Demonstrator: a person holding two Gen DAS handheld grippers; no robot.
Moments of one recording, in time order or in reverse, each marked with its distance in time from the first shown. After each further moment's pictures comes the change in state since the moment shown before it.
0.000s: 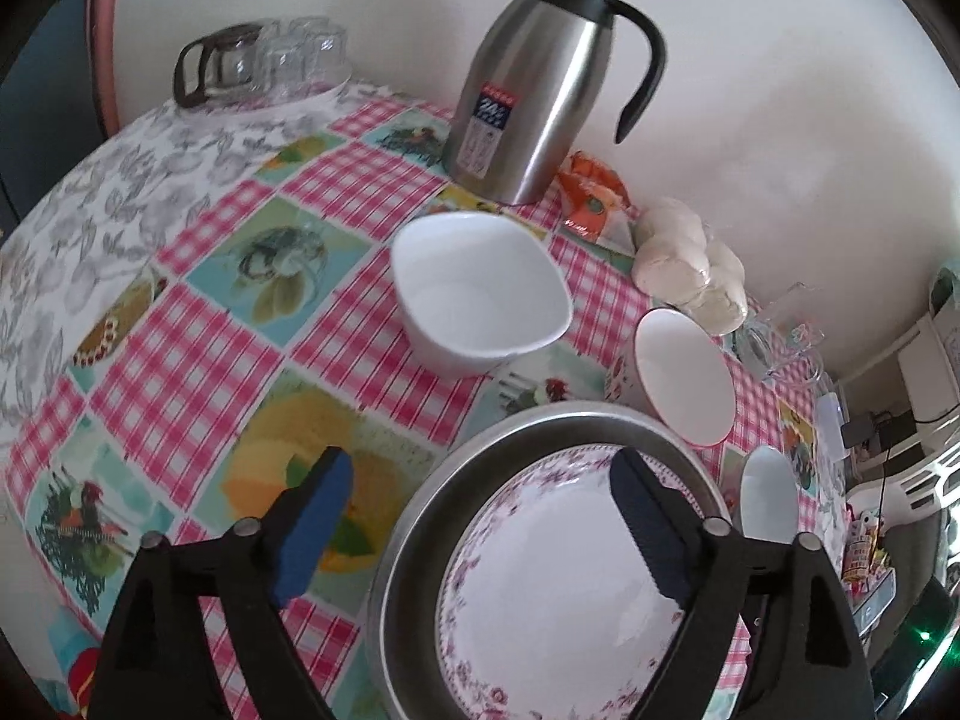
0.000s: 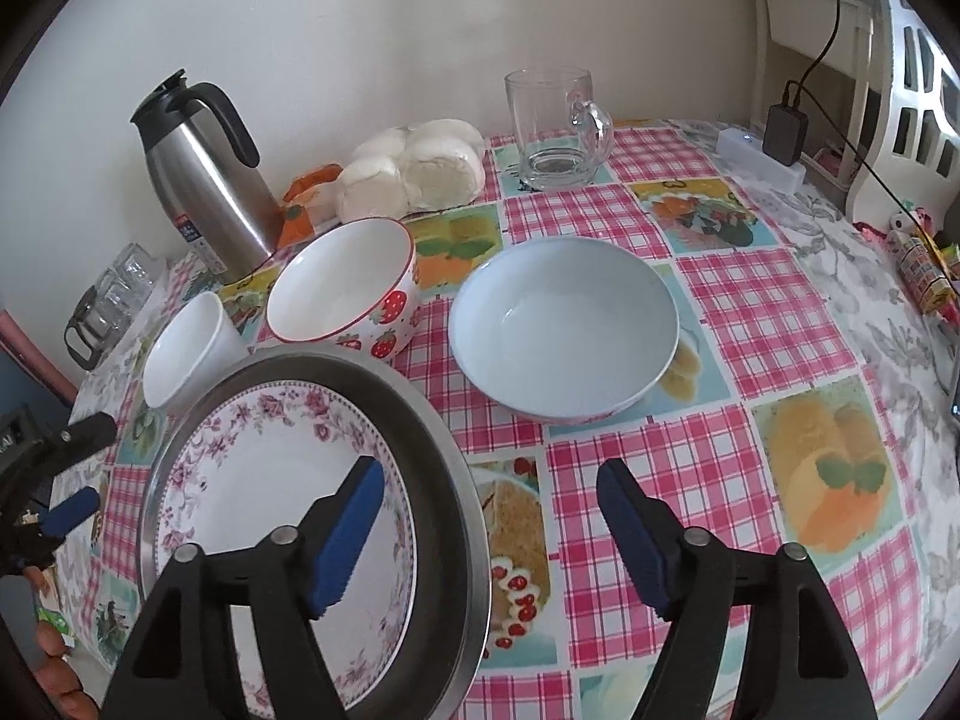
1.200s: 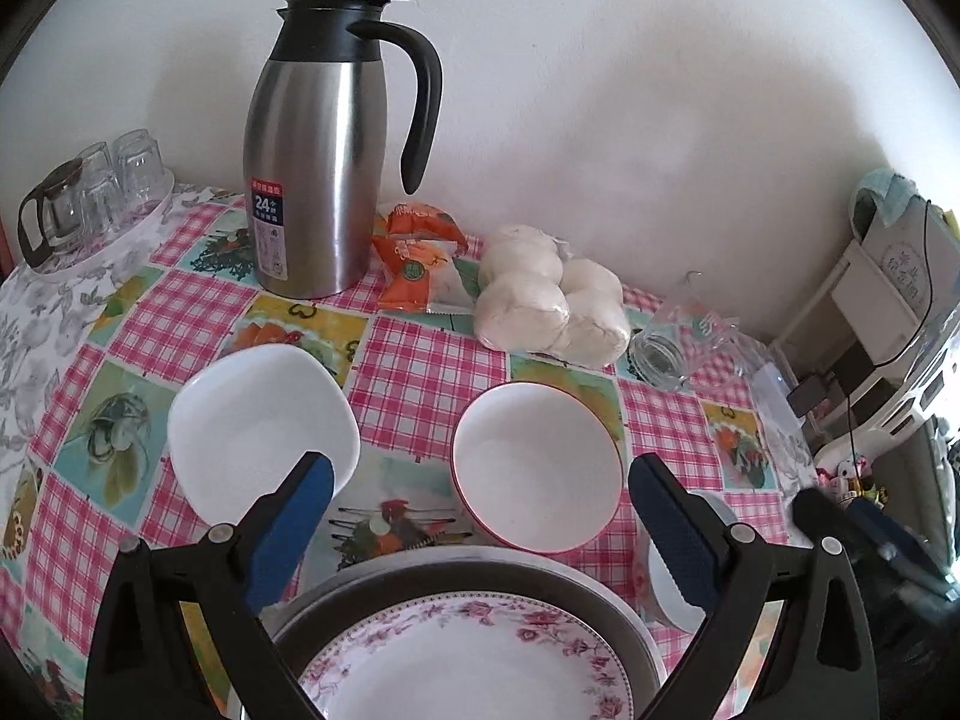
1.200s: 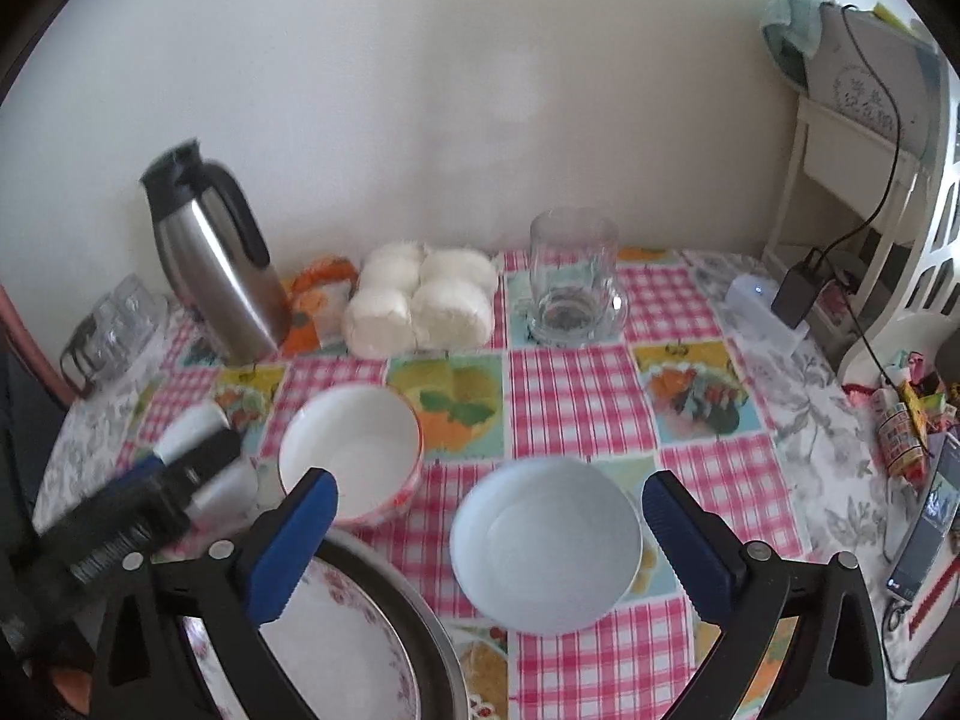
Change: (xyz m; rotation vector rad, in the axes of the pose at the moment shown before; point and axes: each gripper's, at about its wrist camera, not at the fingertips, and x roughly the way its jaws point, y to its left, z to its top) left arm 0.029 -0.098 0.041 0.272 -0.091 -0.158; right arm -0.035 0.017 0.103 -0.097 -0.147 -0.021
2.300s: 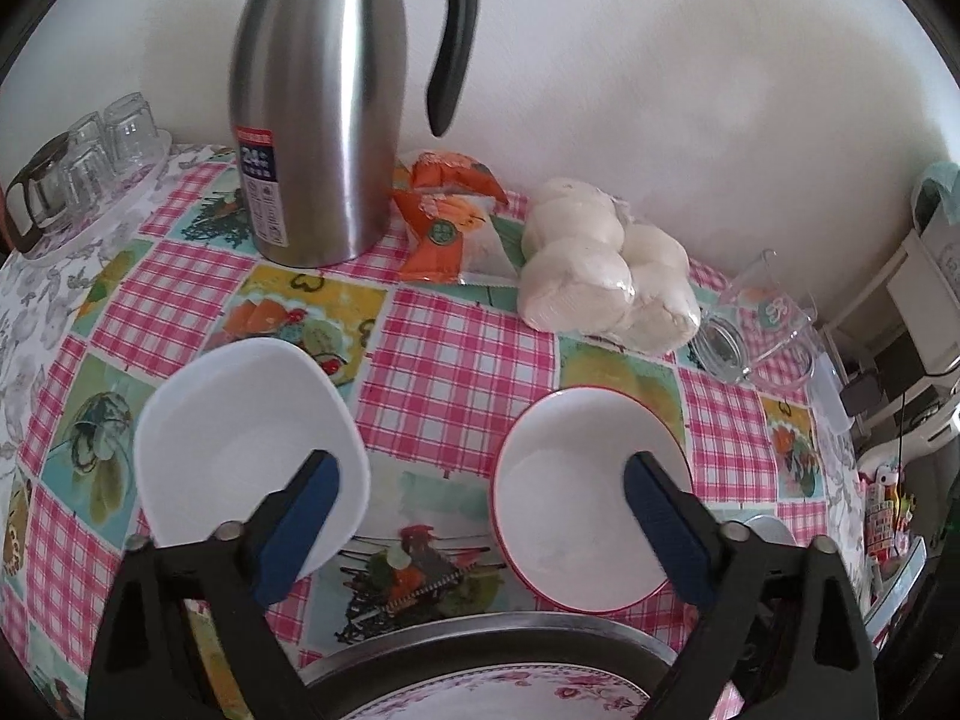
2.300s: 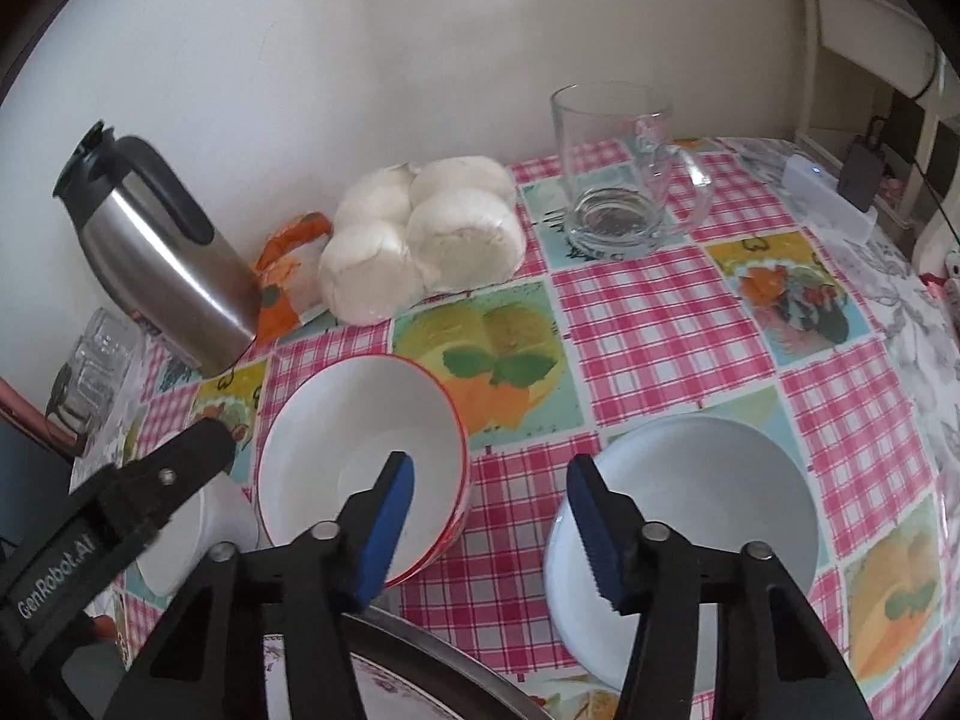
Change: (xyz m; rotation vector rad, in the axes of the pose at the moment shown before) left arm 0.061 0.009 0.018 -0.024 0.132 0.068; right arm 0.109 0.020 -0.021 0.141 0.177 0.040
